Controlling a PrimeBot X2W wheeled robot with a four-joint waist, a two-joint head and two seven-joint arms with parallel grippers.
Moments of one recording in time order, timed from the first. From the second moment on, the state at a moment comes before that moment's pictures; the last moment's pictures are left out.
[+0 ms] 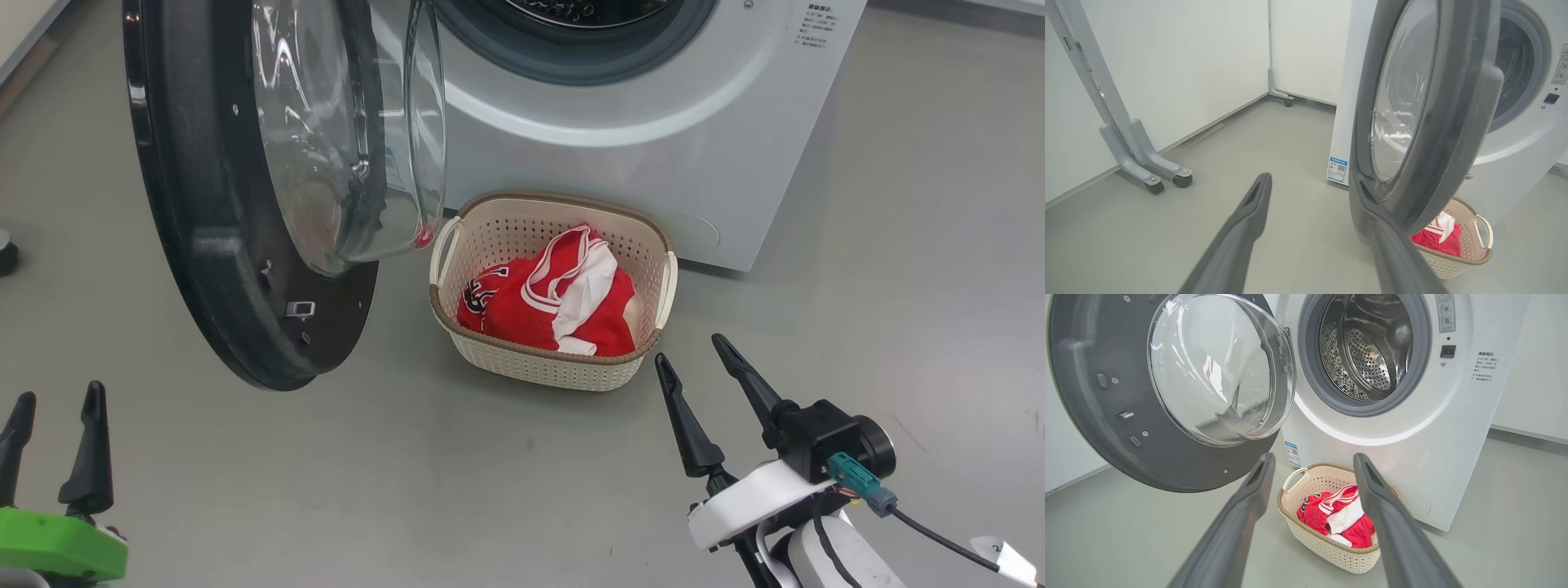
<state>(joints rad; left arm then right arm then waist) 0.01 0.38 -0.01 0.14 -0.71 -0.12 -0.13 -0.09 -0.06 0.37 0.20 0.27 0.04 -0.25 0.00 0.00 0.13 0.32</state>
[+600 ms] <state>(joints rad) 0.02 0.38 -0.06 0.21 -0.64 -0.12 -0.24 -0.09 -0.06 0.37 0.20 0.28 0.04 -0.25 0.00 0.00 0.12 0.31</state>
